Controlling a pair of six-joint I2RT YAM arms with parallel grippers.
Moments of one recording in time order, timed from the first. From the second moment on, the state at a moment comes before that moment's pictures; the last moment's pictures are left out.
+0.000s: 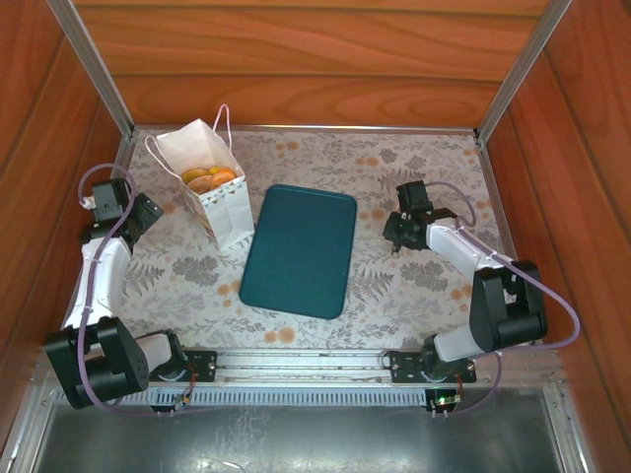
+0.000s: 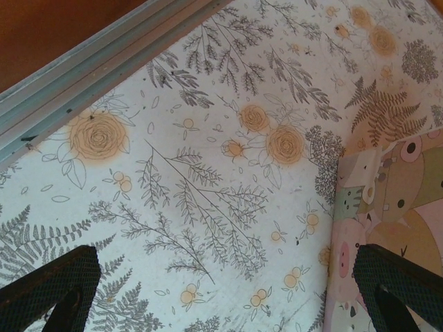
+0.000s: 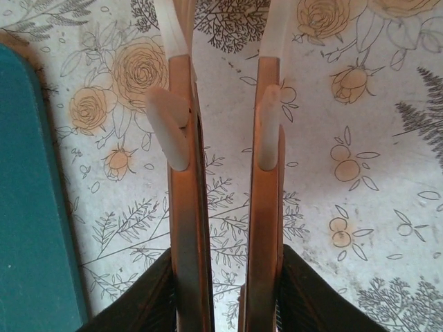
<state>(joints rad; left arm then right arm) 0.25 1.16 0.85 -0.56 -0.10 -0.57 0.27 1.48 0.89 -0.53 0.06 0.58</state>
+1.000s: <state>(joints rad) 0.23 1.17 0.75 -0.39 -0.10 -0.52 0.22 1.68 0.94 -0.47 -0.09 0.62</state>
